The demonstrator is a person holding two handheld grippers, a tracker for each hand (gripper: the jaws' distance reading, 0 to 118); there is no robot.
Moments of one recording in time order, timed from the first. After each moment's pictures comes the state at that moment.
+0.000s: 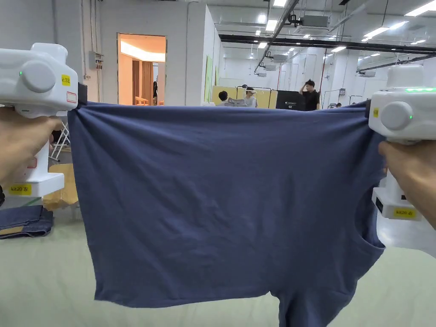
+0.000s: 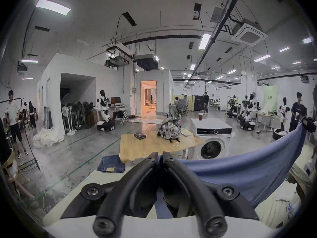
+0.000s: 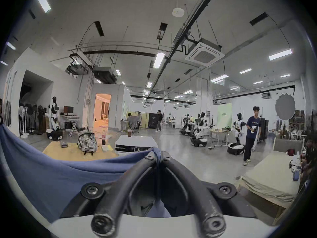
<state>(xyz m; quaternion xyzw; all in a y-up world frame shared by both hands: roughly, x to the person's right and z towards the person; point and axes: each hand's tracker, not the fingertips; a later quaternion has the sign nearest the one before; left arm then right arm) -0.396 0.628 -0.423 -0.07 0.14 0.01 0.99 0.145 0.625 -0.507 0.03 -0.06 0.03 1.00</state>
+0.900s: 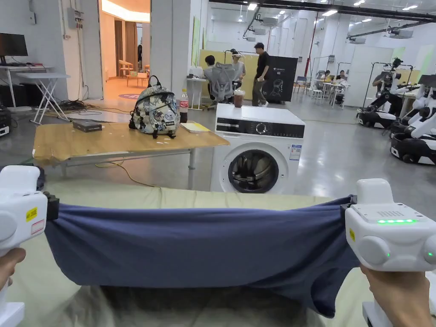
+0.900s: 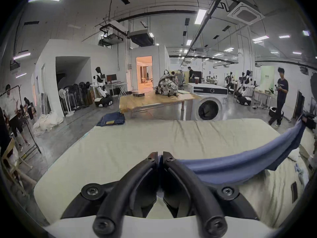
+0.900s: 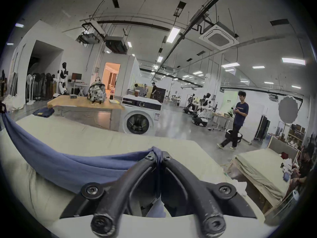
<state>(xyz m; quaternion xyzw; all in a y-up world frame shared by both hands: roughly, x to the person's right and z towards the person) -0.383 0.372 -0.278 -0.19 0.12 0.02 0.97 0.162 0.380 -0.349 -0.10 -0.04 0.10 0.99</state>
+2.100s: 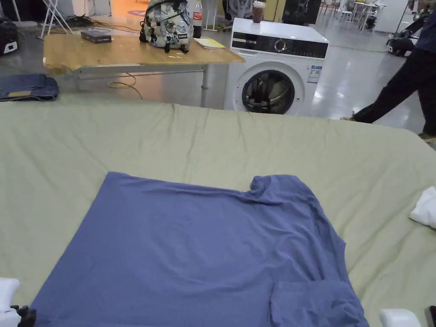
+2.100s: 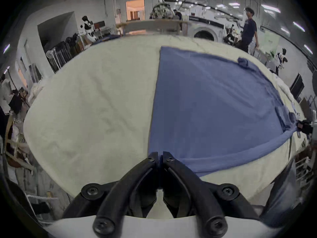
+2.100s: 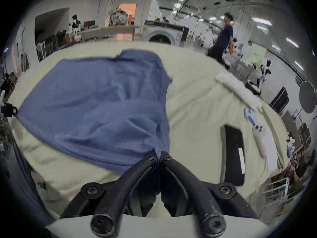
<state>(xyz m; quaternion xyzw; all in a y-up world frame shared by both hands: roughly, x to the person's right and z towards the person) -0.366 0.144 -0.091 -0.46 0.08 0.04 0.88 0.222 0.156 -0.147 -0.44 0.04 0.12 0.89</state>
